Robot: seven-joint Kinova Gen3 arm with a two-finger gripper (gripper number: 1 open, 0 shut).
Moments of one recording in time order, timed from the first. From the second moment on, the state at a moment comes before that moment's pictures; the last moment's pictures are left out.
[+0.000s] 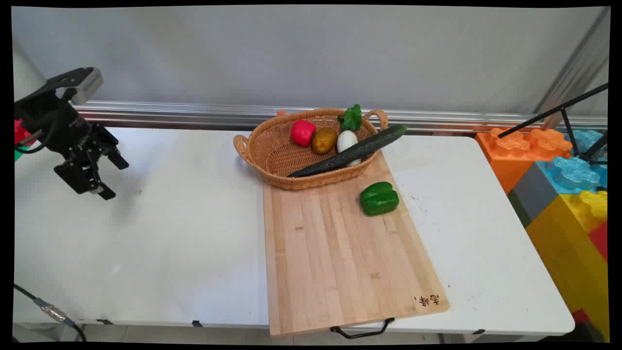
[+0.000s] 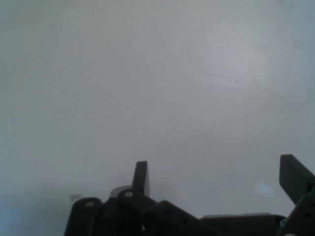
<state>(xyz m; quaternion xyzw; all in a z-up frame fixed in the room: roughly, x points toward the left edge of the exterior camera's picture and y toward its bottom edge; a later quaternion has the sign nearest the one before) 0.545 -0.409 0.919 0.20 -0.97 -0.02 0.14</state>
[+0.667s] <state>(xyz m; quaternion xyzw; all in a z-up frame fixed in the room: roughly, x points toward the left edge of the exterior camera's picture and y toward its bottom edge) 0.438 -0.434 0.933 0.22 -0.95 0.08 0.19</state>
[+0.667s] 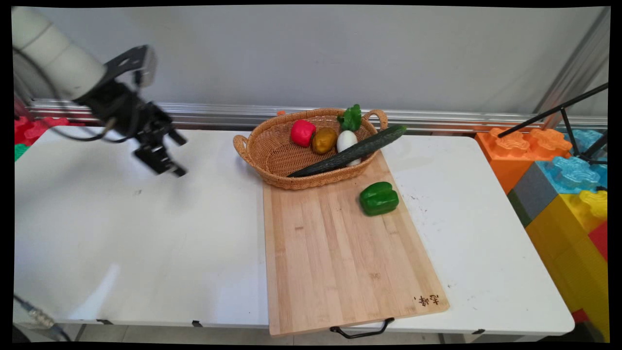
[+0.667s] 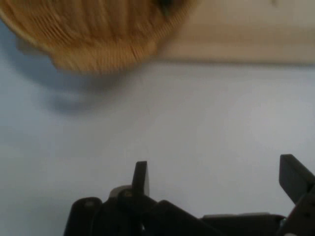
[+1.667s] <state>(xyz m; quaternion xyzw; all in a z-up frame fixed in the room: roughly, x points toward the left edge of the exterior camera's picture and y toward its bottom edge) 0.282 -0.587 0.896 0.30 -0.91 0.20 0.22</state>
